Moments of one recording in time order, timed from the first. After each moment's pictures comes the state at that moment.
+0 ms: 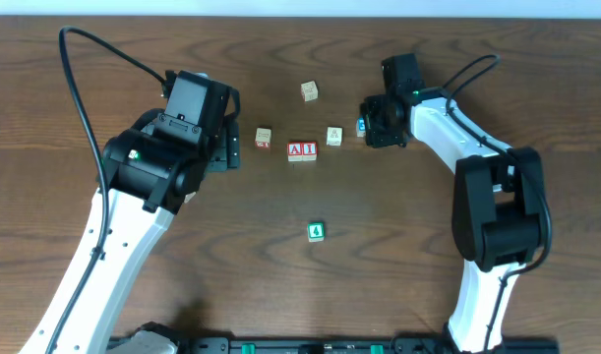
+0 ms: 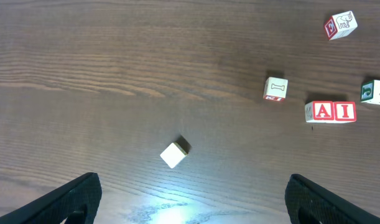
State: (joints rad) left arm -0.39 1.37 1.48 -1.16 -0.35 -0.33; right arm 0.21 2.12 1.47 -0.52 -0.18 1.61
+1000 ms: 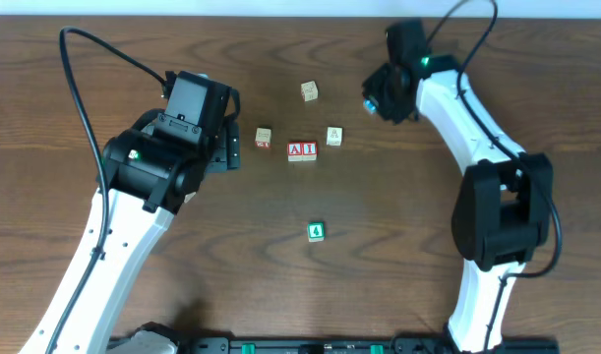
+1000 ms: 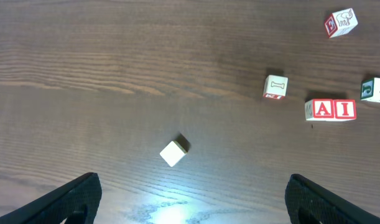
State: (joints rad) left arm -0.39 1.37 1.48 -1.16 -0.35 -0.33; right arm 0.21 2.13 1.79 -0.82 -0.08 1.01
